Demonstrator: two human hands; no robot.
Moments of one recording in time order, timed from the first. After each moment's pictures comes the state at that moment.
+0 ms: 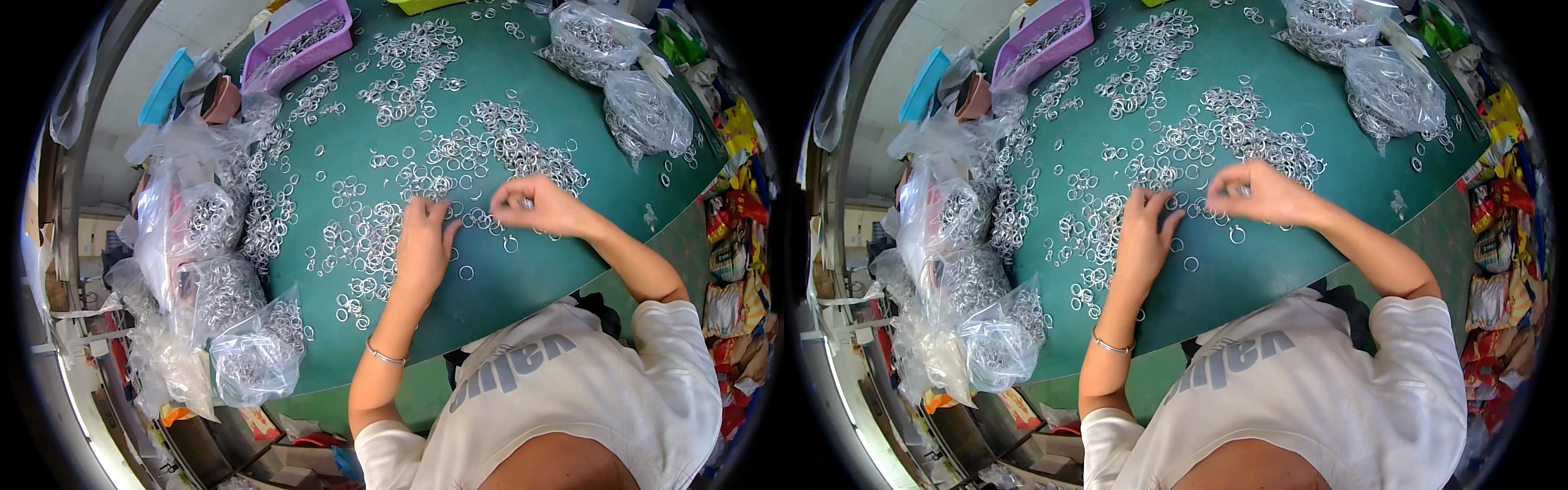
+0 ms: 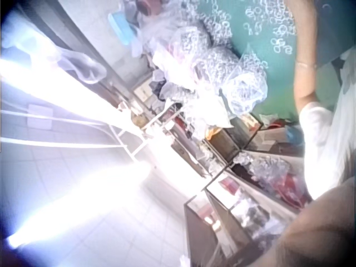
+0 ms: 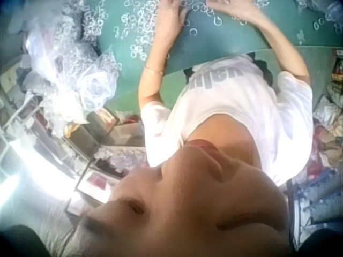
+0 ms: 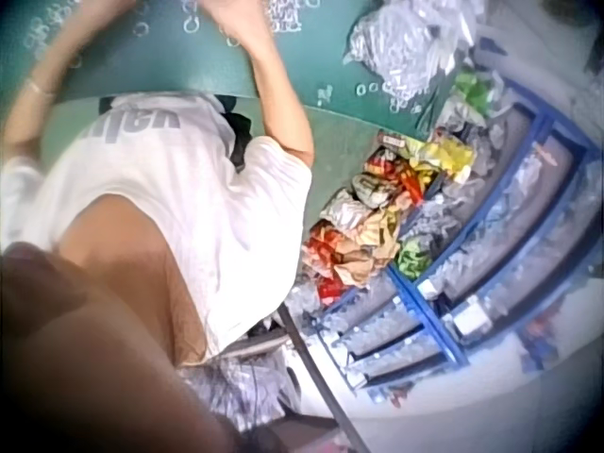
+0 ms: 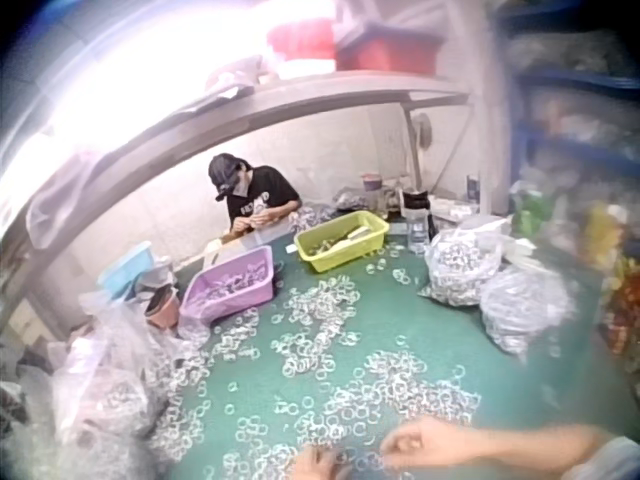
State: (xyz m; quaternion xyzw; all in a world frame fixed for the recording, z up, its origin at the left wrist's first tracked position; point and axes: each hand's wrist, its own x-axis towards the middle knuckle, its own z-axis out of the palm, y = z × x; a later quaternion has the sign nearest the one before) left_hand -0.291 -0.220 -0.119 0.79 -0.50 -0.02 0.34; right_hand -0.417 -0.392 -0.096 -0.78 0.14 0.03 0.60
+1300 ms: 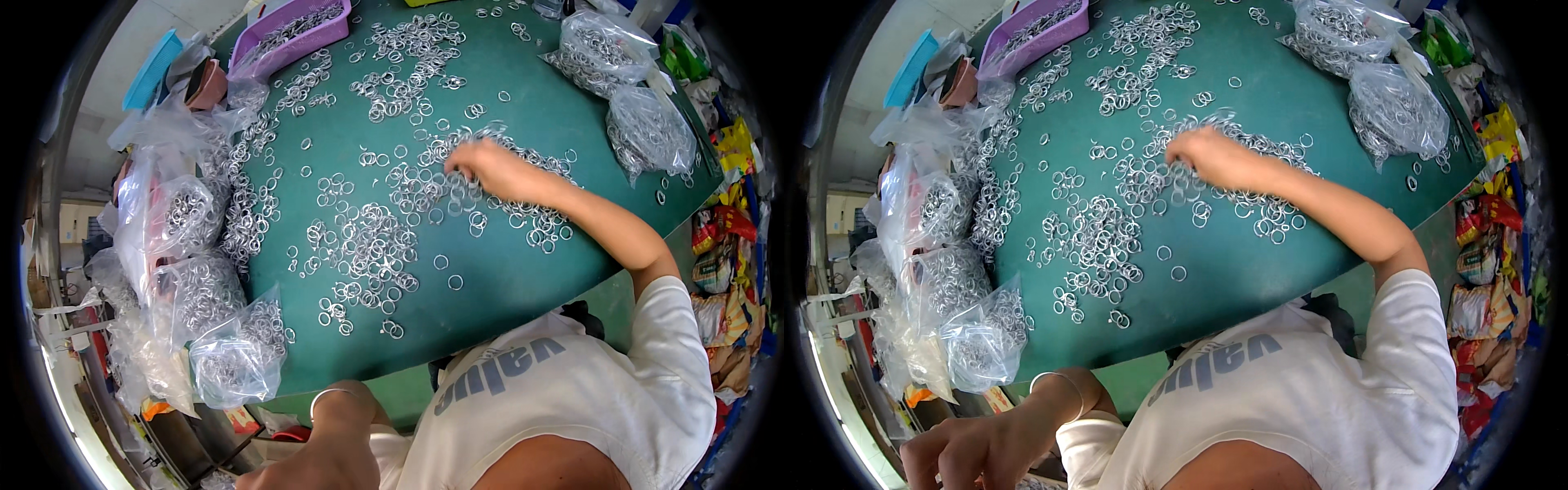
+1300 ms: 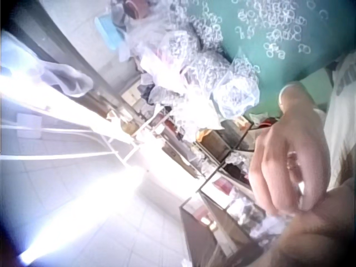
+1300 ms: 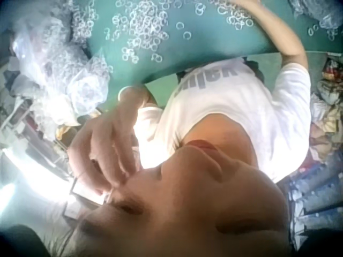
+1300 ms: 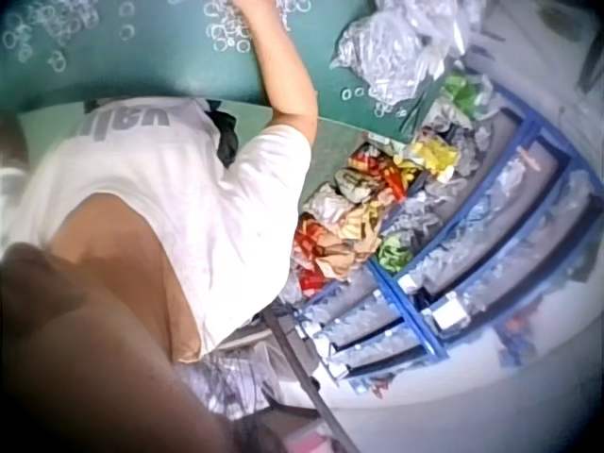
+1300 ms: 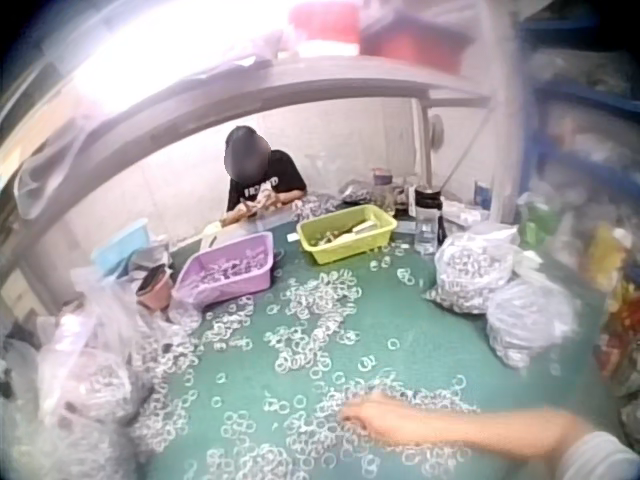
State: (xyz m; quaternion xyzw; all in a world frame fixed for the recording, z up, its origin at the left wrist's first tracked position) left_hand -0.339 -0.164 0.057 -0.07 -0.49 -0.21 0.85; right_hand -0.343 -0.420 -0.120 -0.93 -0.02 -0.06 0.37
